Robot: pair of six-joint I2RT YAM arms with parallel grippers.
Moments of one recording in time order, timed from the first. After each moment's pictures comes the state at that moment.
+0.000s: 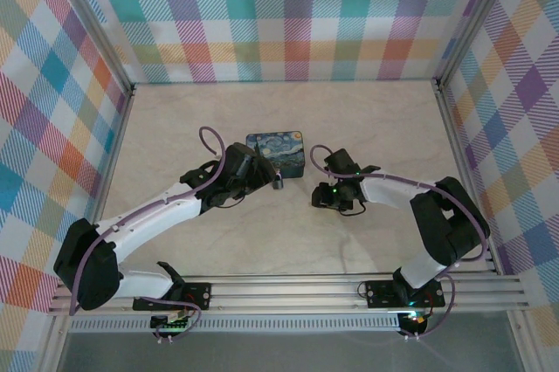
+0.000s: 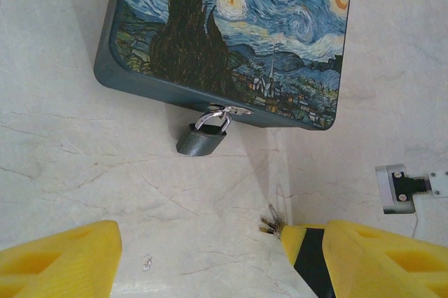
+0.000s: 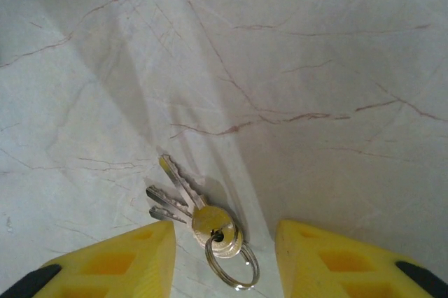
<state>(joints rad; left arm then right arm) -0.71 1.30 0.92 -0.45 -0.11 -1.07 0.57 1.59 0.80 -0.41 -0.21 0.62</state>
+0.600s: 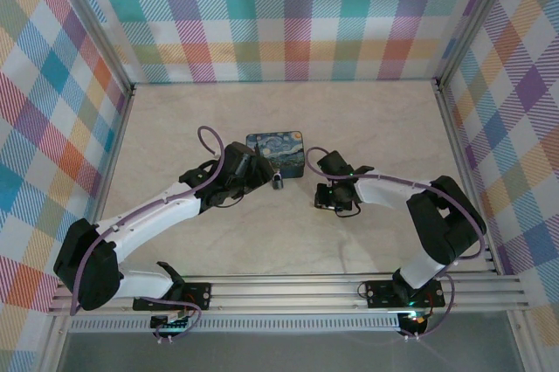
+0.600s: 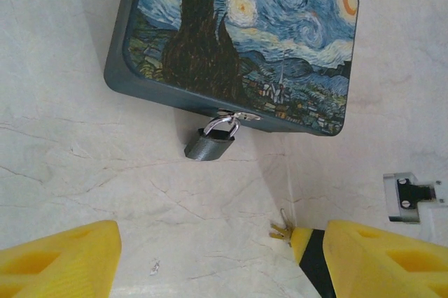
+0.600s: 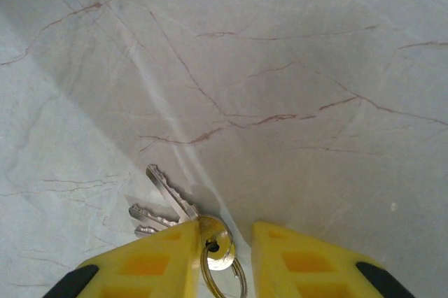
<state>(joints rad) -0.70 1.30 0.91 -0.45 -0.11 -1.07 0.62 1.61 0.83 -0.44 -0.09 0.69</state>
